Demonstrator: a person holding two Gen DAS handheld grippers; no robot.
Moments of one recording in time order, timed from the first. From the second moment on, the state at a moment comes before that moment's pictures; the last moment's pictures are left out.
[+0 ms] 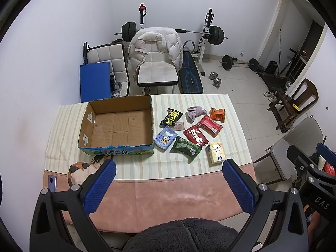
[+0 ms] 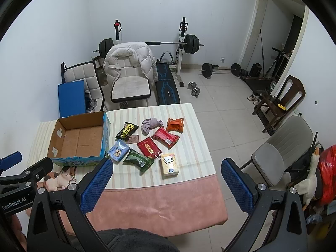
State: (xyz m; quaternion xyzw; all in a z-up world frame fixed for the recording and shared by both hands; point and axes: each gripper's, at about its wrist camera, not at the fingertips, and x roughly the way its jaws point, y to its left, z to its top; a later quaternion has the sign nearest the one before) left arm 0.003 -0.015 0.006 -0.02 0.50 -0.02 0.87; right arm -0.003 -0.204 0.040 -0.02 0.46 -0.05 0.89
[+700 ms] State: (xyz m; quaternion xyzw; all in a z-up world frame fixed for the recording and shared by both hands) left arm 0.102 -0.012 -0.062 -0.02 0.54 -0.02 0.84; right arm 0.045 -0.223 -0.005 0.01 0.50 -0.04 0.87
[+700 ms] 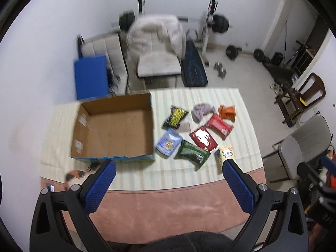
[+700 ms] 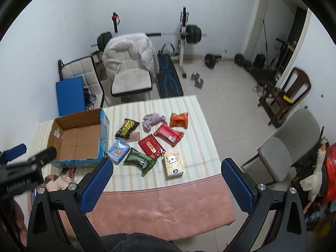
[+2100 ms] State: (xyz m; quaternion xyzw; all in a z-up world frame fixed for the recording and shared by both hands) left arm 0.242 -0.119 -0.452 -0.05 0.80 0.00 0.59; right arm 0.232 -0.295 -0.450 0.07 0.78 -0.02 0.62
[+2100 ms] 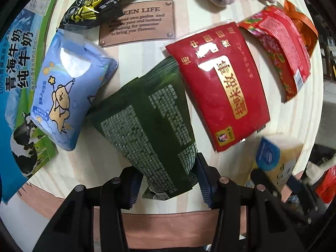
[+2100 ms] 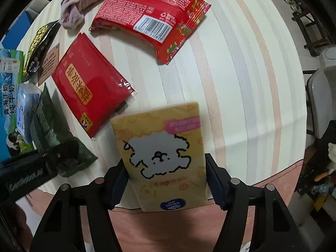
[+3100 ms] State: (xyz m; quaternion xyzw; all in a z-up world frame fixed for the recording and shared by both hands) left arm 0.164 0.116 -0.143 -0.06 0.63 0.00 0.78; right arm 0.203 -0.129 -0.205 0.08 0.66 0.18 0.73
